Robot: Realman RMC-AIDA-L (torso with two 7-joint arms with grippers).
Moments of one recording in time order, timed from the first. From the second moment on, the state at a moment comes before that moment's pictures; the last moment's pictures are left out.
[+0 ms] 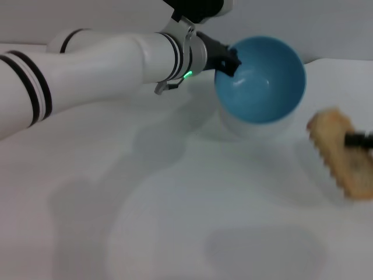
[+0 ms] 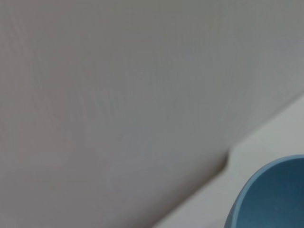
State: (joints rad) left arm -0.90 -2.07 1.97 0.65 2.18 0.27 -2.68; right arm 0.45 2.03 -0.62 -0.93 -2.15 -1.60 2.03
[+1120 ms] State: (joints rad) left arm -0.95 -2.07 1.97 0.72 2.12 0.56 -2.66; right arm 0.58 2.06 -0.70 -0.57 -1.85 -1.29 1.82
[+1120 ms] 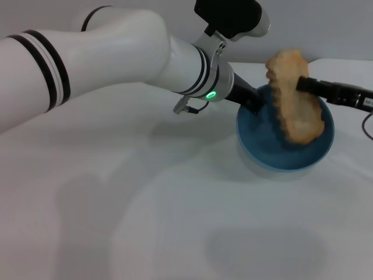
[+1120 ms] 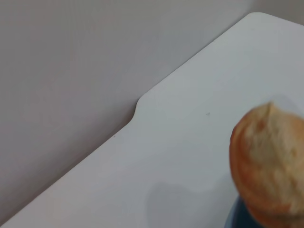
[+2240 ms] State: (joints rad) left arm -0.95 -2.08 2.05 0.68 2.05 0.63 -2.67; right arm 0.42 2.04 -0.67 -0.72 -1.69 -1.29 1.83
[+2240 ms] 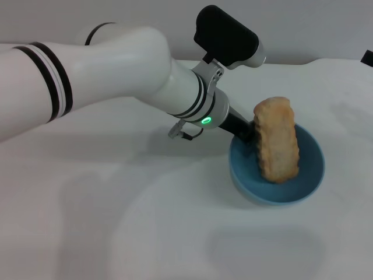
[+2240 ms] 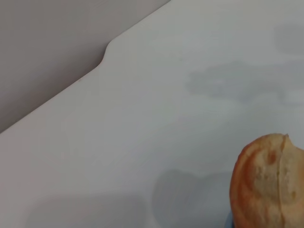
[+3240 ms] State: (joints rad) left arm -0.95 -2.08 2.13 0.64 2.02 0.57 -2.66; right arm 0.42 2.05 -0.67 -0.70 -1.69 -1.25 1.82
